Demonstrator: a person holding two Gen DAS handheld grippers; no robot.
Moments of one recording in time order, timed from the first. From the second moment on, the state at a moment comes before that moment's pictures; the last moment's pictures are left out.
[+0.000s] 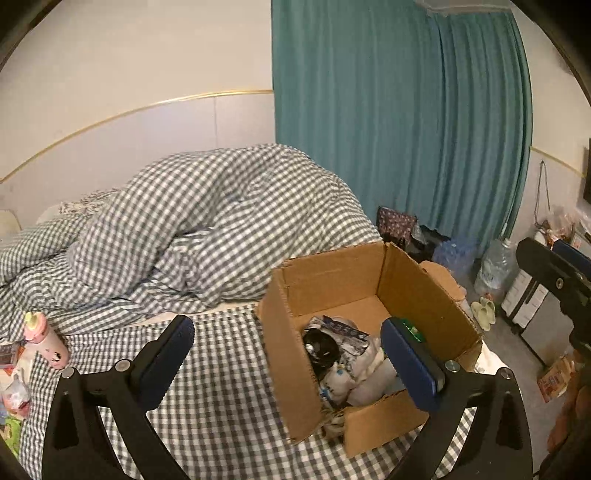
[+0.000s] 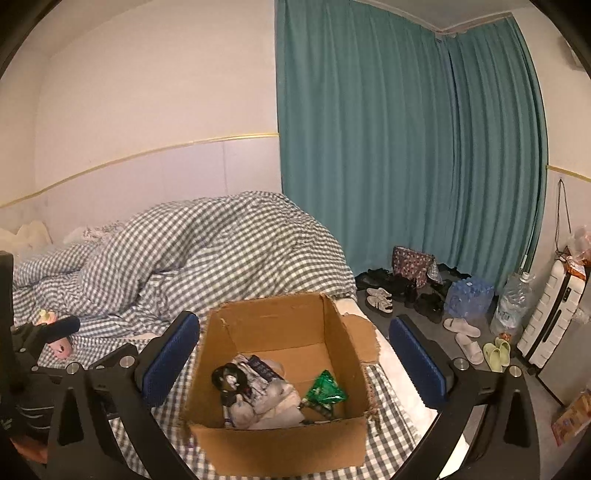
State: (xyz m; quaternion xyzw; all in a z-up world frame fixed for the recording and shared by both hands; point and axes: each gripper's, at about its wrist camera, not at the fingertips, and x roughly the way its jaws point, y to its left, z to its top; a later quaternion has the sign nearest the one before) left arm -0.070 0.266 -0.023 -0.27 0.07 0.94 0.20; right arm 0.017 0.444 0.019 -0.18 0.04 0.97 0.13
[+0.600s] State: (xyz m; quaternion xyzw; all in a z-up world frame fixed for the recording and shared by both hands) left arm -0.056 0.135 -0.006 -0.26 0.02 0.96 0.11; right arm 0.005 0.331 0.031 -0.18 0.01 0.98 0.05
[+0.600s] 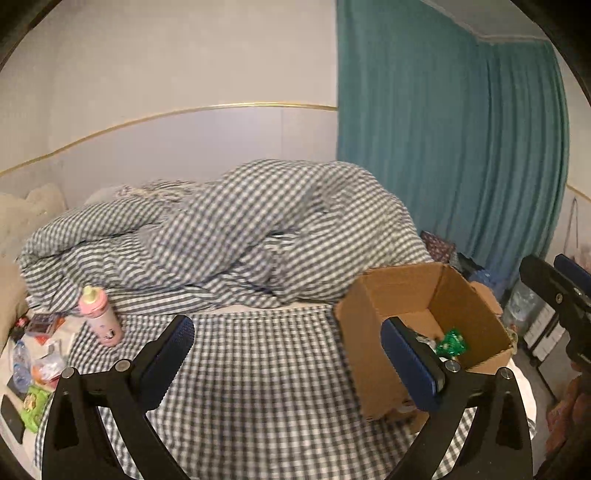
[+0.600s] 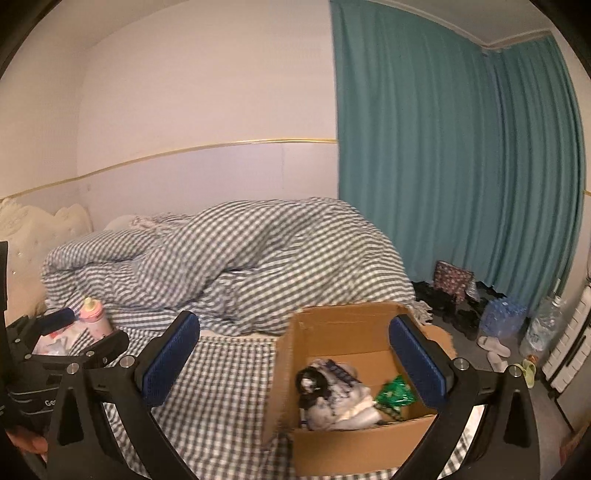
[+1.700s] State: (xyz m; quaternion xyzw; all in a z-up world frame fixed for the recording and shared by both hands) left arm -0.011 -0.014 0.010 -0.23 -0.01 0.97 0.00; right arm -0.007 0.203 0.012 -0.20 -0.02 0.98 -0.05
